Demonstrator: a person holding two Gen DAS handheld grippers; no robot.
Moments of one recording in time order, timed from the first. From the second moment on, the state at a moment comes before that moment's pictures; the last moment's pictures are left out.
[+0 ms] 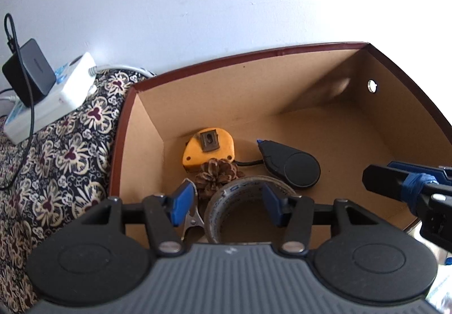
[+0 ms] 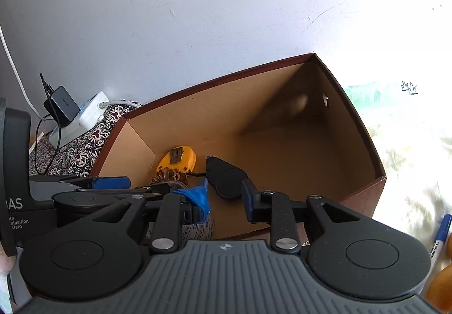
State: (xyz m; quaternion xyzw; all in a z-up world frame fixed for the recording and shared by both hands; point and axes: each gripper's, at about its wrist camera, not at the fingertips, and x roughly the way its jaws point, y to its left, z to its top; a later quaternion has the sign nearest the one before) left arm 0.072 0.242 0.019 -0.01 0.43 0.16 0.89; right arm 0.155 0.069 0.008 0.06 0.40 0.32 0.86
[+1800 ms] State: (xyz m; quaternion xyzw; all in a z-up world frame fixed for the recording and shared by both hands) left arm 0.023 0.154 0.075 0.00 0.31 0.07 0.95; right arm 0.073 -0.064 0.054 0.07 0.26 0.30 0.92
